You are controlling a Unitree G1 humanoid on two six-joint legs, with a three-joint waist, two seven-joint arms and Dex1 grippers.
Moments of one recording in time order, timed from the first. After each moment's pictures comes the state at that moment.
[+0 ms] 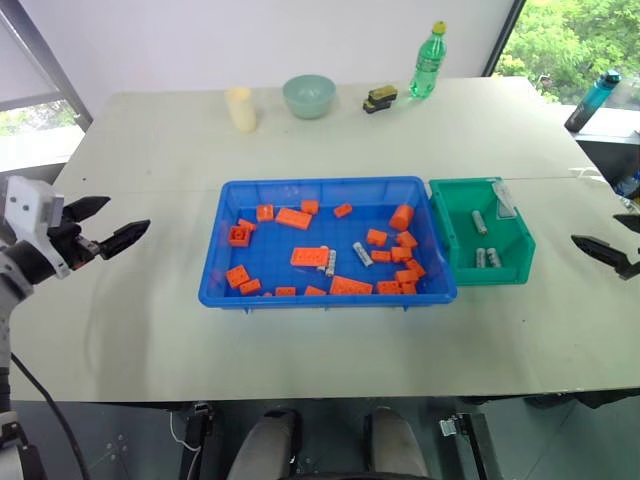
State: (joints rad) left arm -0.24 0.89 0.45 0.16 -0.49 0.34 -0.91; right arm -0.42 -1.10 -0.37 0.77 0.28 0.08 1.04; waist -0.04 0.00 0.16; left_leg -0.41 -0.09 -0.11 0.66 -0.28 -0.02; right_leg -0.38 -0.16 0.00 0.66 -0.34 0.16
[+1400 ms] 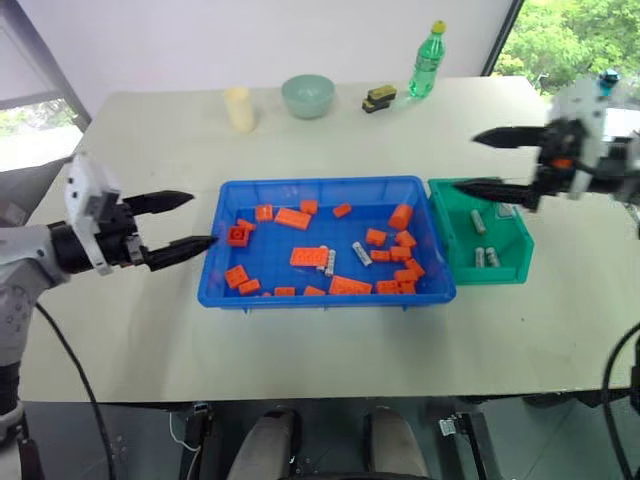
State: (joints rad) left arm -0.27 0.94 0.32 -0.24 -0.70 0.58 -1.11; right arm -0.85 -0.92 0.02 0.07 0.36 0.56 1.20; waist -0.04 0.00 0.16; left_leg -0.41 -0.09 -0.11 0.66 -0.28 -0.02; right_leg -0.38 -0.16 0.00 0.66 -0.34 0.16
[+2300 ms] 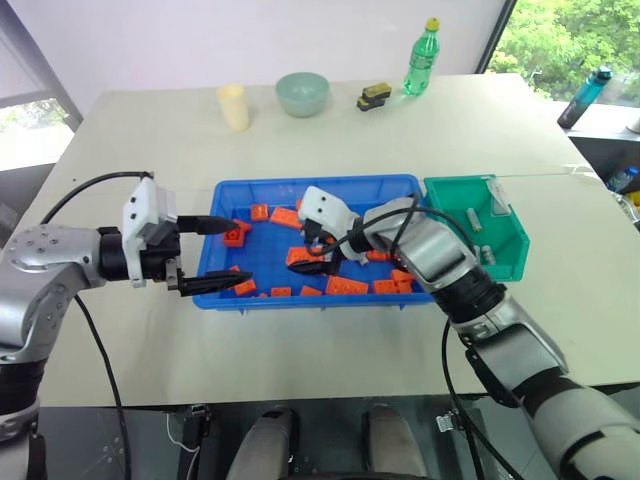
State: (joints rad) left arm -0.32 0.93 0.18 -0.28 -0.66 0.56 -1.18; right arm -0.92 -0.32 0.50 0.18 0.08 0.77 0.89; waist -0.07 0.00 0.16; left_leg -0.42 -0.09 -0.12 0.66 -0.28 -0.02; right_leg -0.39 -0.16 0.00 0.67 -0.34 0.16
